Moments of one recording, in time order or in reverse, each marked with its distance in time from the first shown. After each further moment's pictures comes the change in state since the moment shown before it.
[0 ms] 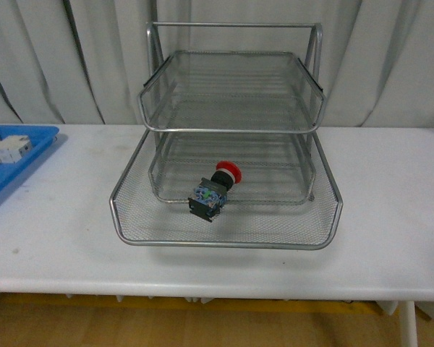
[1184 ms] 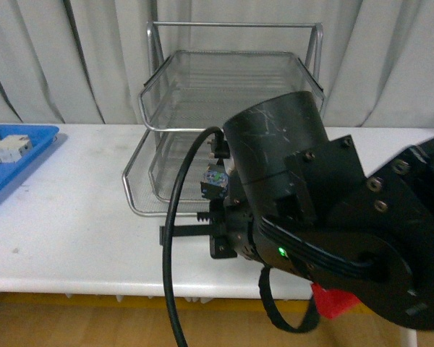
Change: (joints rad) left arm 0.000 0.000 0.000 0.000 0.000 0.000; right arm 0.427 0.996 0.729 0.034 0.190 0.320
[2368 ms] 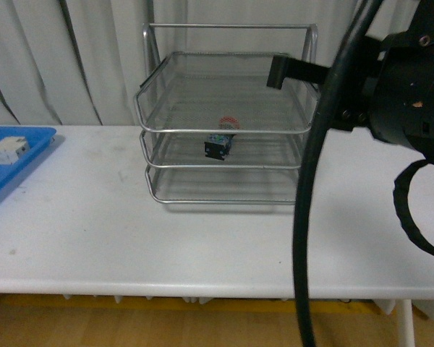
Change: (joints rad) left arm 0.000 0.000 0.000 0.001 0.000 0.000; right arm -0.110 -0.483 -0.346 0.365 0.107 -0.047
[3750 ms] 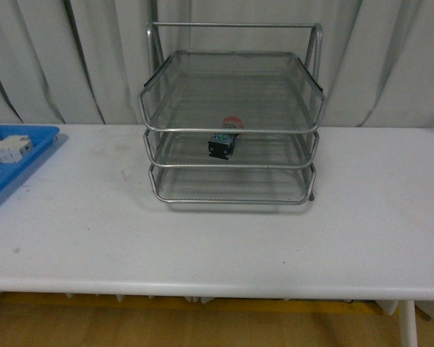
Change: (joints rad) left arm 0.002 0.000 0.000 -0.001 0.000 0.000; right arm -0.470 -0.993 -0.684 -0.154 -0.208 -0.291
